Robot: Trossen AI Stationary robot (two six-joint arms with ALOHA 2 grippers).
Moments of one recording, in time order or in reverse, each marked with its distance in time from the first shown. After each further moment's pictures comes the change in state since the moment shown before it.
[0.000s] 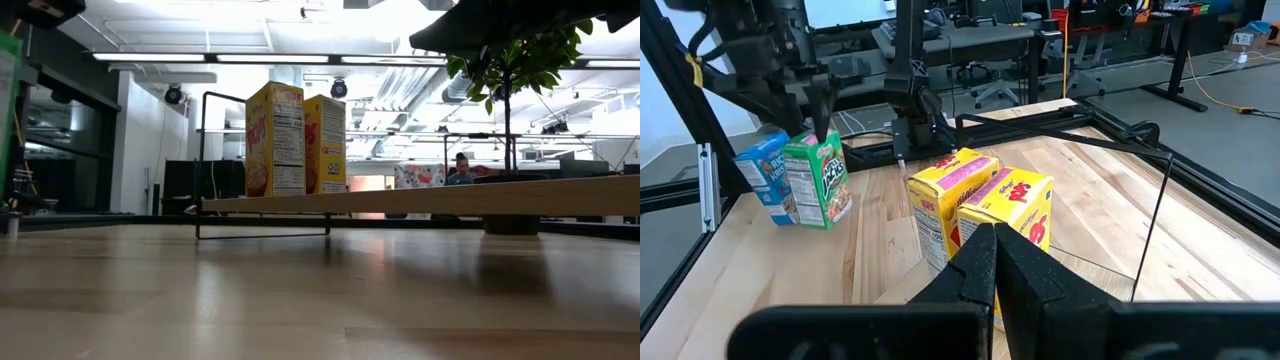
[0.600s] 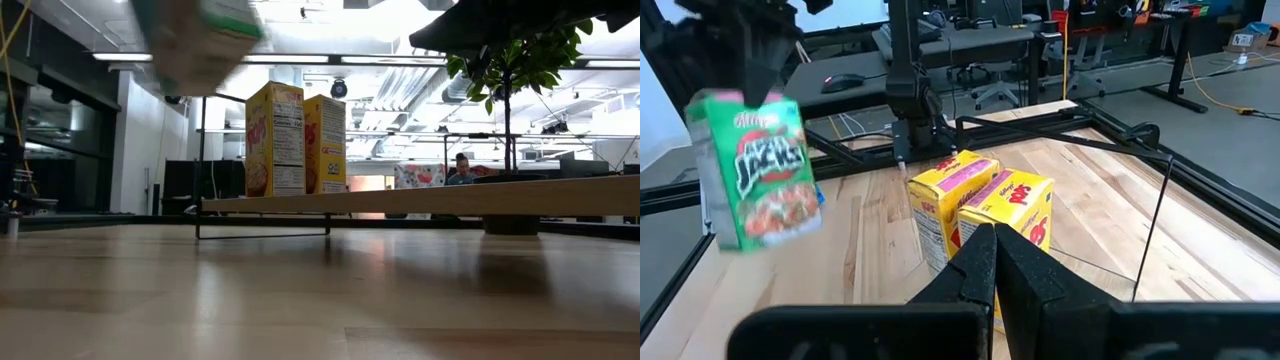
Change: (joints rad) left arm 0.210 0.141 0.269 0.256 -0.108 0.655; right arm 0.000 0.000 0.000 0.006 0.000 0.000
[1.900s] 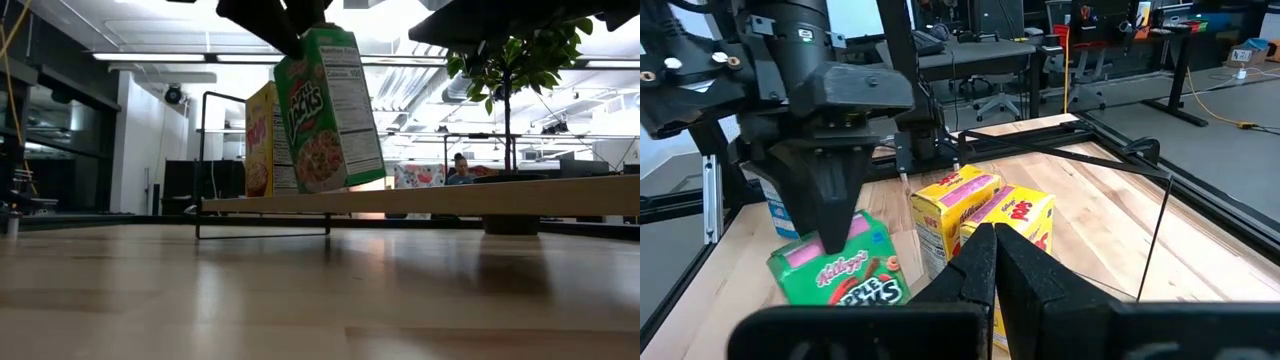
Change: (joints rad) left arm 0.334 0.406 0.271 -0.012 0.211 0.539; right arm 0.000 0.000 0.000 0.034 0.000 -0.026
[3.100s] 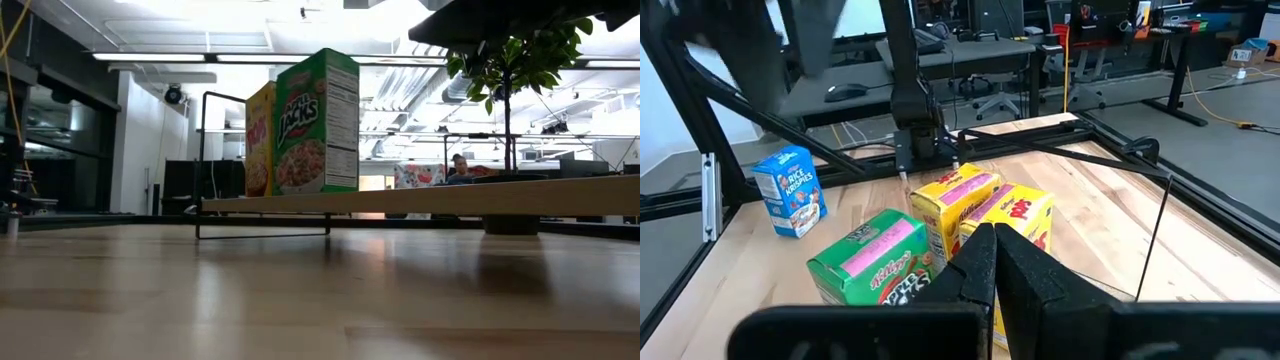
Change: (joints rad) left arm -0.062 -0.150 0.171 -0.208 -0.118 -0.308; right arm 0.000 0.000 0.000 -0.002 0.000 -0.001
